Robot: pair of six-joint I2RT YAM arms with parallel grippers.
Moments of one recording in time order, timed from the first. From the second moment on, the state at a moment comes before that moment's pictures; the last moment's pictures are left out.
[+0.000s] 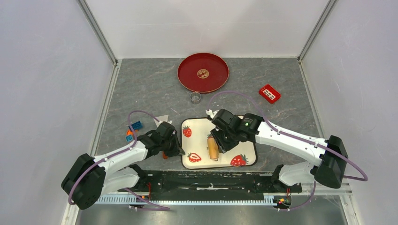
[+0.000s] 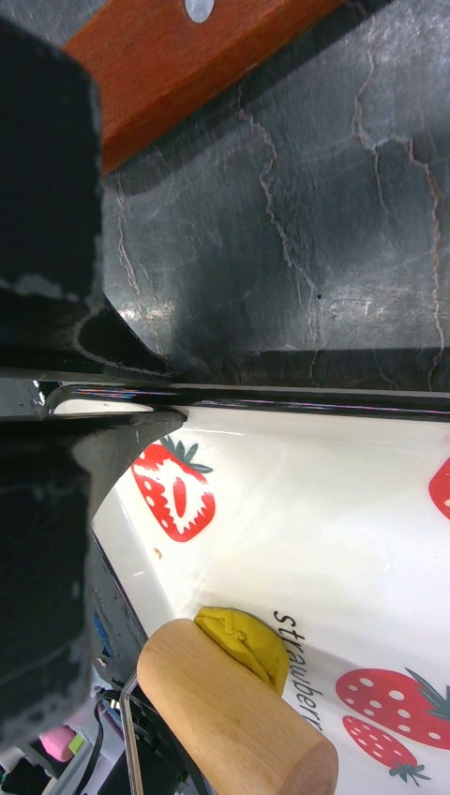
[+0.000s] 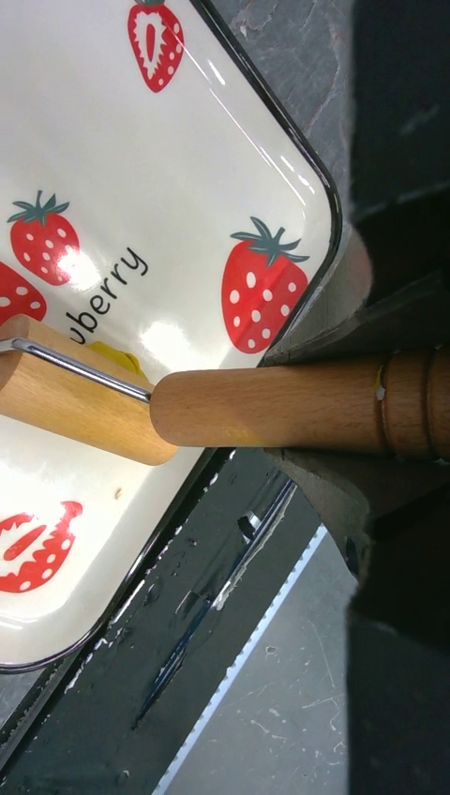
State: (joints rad) left arm -0.67 1.09 0.40 -0.32 0.13 -0.88; right arm 1.01 1.36 1.08 -0.92 0.00 0.42
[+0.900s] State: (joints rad) left arm -0.67 1.09 0.40 -0.32 0.13 -0.88; right arm 0.98 1.35 1.11 -0.91 -0.02 0.39
